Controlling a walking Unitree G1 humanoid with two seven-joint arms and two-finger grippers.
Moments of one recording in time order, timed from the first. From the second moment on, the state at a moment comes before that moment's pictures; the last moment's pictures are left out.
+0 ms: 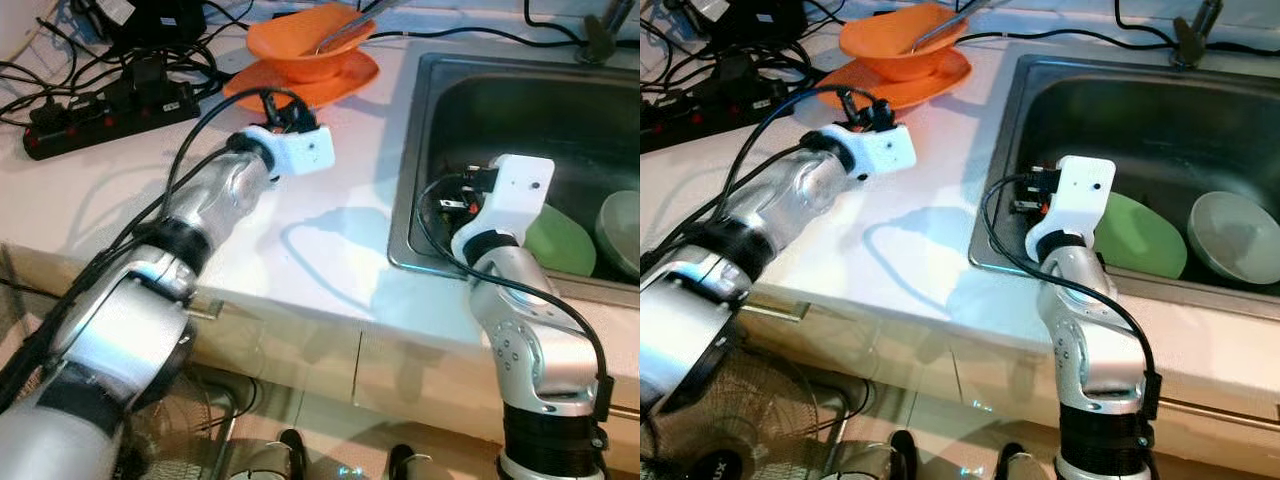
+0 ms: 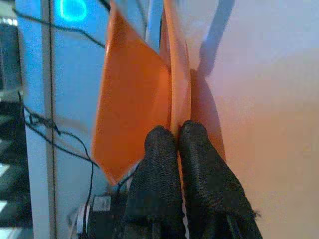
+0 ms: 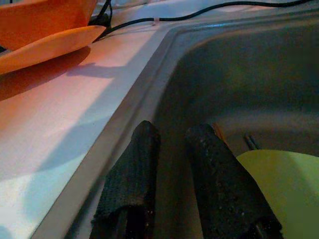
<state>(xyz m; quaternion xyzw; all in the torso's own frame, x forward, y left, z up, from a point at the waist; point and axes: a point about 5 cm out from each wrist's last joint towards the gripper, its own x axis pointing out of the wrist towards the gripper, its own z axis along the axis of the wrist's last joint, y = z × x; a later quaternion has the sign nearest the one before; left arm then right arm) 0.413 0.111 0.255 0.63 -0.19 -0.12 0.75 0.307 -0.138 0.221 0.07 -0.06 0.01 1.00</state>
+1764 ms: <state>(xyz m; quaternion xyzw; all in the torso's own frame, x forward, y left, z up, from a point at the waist) 0.251 0.139 0.198 0.62 -0.15 -0.31 0.71 0.359 -0.117 0.226 0.09 -0.10 0.04 0.99</state>
